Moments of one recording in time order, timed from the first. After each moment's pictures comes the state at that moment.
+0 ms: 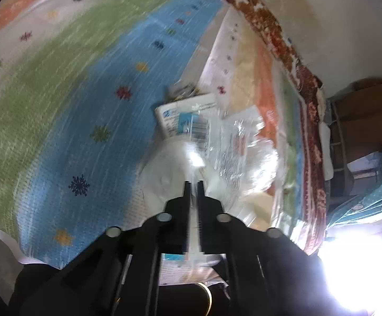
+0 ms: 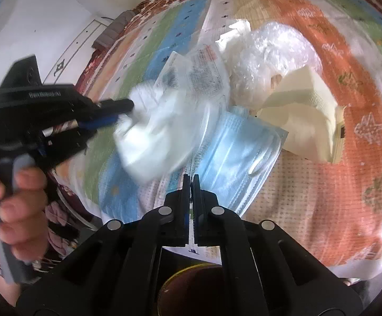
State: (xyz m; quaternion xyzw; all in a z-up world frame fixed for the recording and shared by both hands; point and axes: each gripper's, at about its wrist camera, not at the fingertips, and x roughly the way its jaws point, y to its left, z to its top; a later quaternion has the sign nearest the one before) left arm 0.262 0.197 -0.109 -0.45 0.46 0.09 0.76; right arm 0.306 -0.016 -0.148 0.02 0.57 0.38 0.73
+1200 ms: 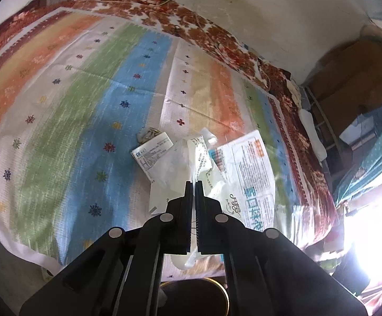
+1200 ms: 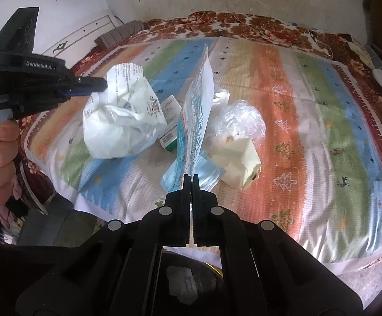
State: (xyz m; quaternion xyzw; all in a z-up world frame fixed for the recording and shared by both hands) left arm 0.239 0.168 -0.014 -0.33 0.42 0.07 0.85; right arm 0.275 -0.058 -0.049 -0.12 0.45 0.35 0.81
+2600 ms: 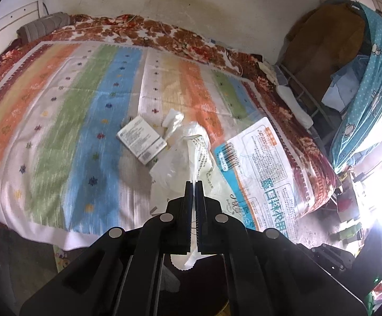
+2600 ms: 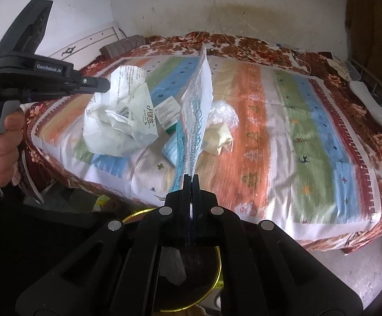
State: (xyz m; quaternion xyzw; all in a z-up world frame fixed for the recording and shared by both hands) left arm 0.162 0.085 0.025 -0.24 0.40 0.03 0.88; right arm 0.174 -0.145 -0.005 -0.13 0.40 0.34 0.84
